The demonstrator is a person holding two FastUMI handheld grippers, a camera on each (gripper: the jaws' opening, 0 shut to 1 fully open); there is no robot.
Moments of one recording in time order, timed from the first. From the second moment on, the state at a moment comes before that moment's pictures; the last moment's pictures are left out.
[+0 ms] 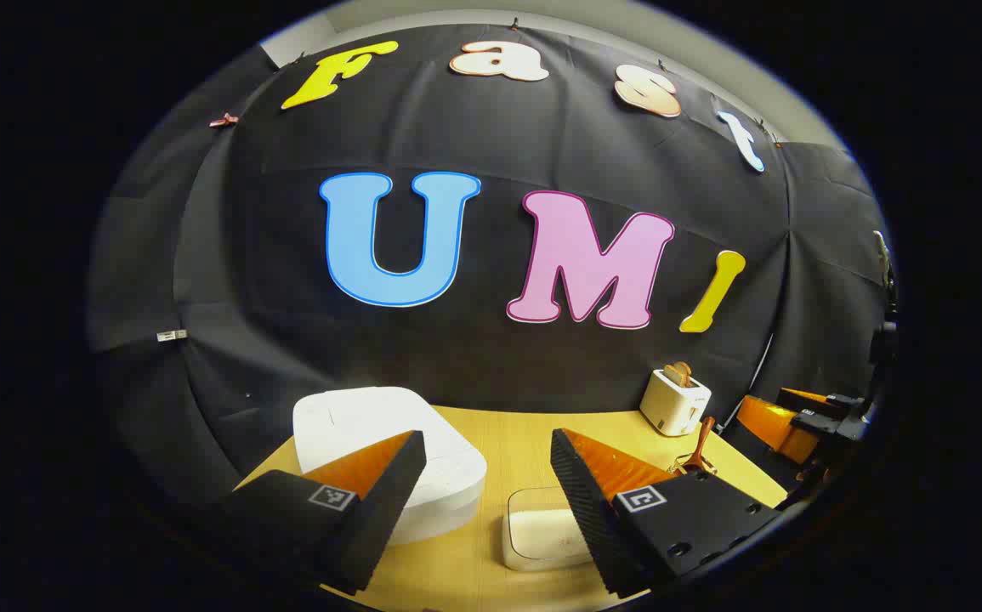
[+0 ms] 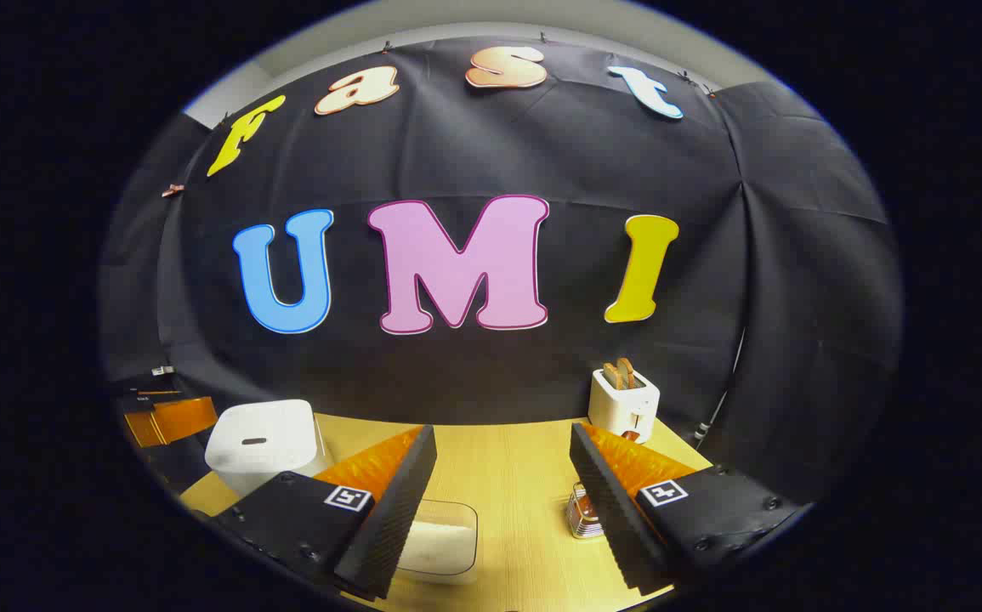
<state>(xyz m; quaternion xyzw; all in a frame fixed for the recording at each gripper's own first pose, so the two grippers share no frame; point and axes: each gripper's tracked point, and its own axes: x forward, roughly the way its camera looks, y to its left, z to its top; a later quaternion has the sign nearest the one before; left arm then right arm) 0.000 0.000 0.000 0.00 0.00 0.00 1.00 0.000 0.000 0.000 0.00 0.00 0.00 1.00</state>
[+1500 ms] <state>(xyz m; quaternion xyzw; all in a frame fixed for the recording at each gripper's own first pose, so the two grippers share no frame) 0.050 0.049 0.018 0.01 0.00 0.00 1.00 0.006 -0.013 -0.020 0.00 0.03 -0.05 1.00</state>
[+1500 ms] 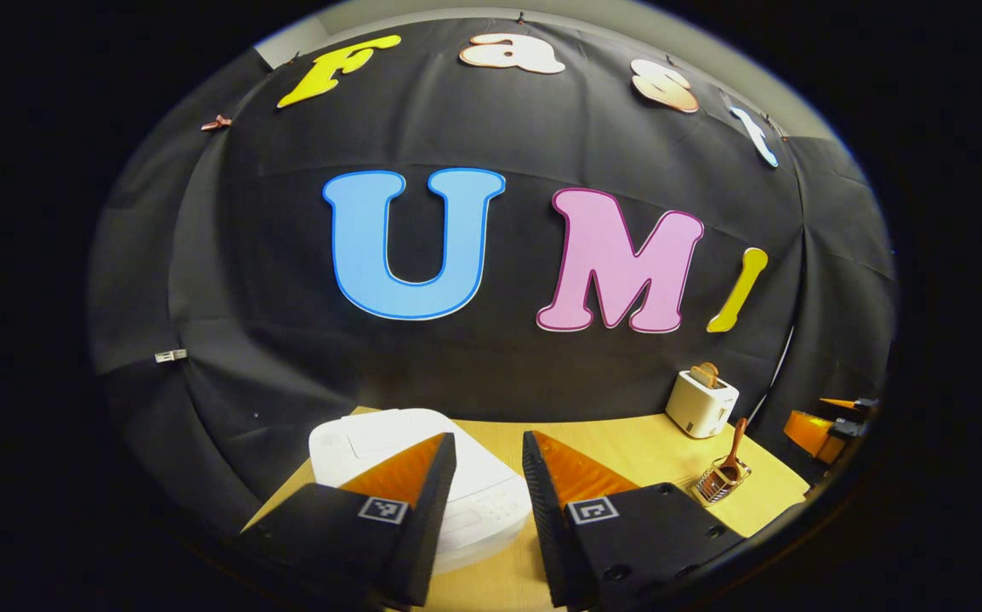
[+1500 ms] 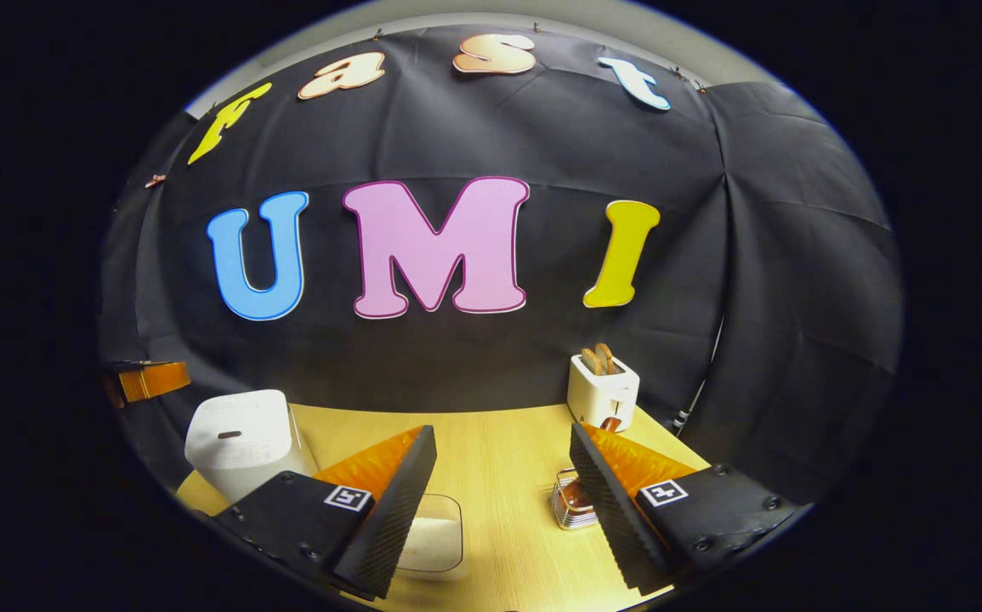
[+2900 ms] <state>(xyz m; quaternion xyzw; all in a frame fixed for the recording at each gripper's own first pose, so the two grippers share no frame) 0.137 0.116 -0.109 -0.07 0.22 0.02 0.97 -0.035 -0.015 -0.040 0.00 0.07 -0.12 0.99</state>
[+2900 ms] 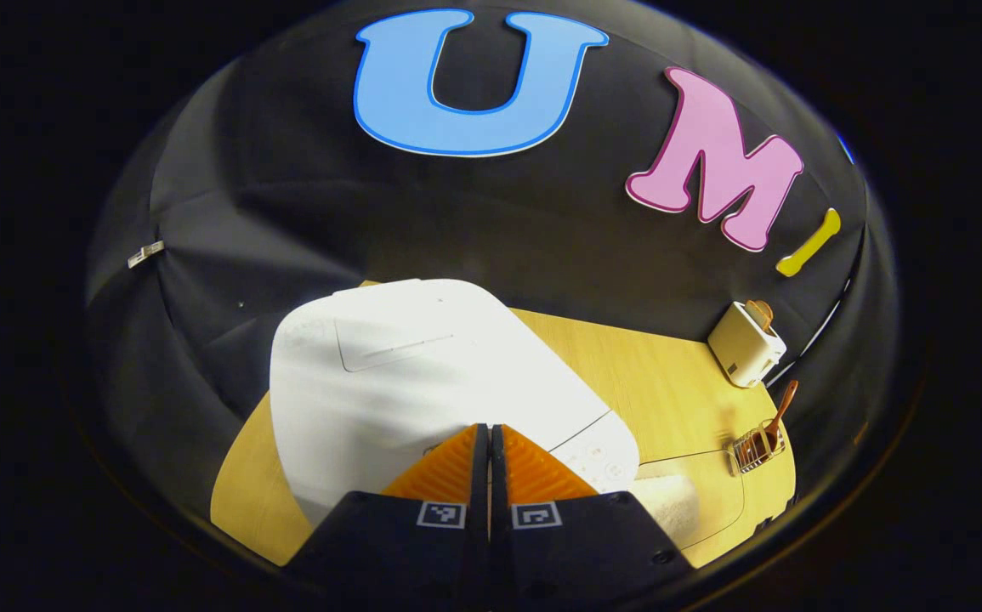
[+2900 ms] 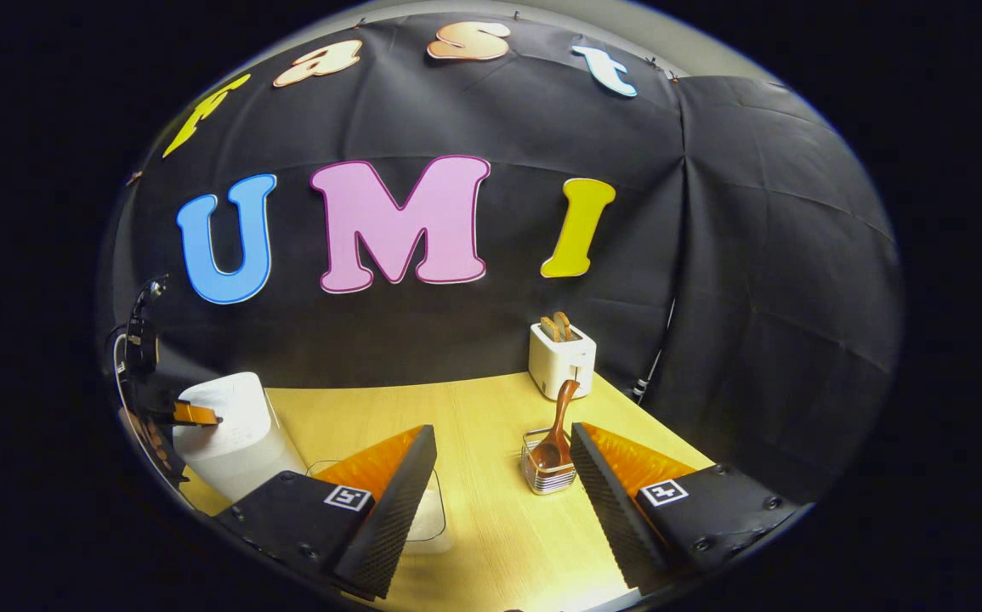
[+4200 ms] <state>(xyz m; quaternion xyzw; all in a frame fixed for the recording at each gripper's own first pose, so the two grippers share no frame) 0.072 0.086 0.034 -0.04 0.02 0.08 1.00 0.023 -0.061 -0.056 0.04 0.09 -0.06 0.99</state>
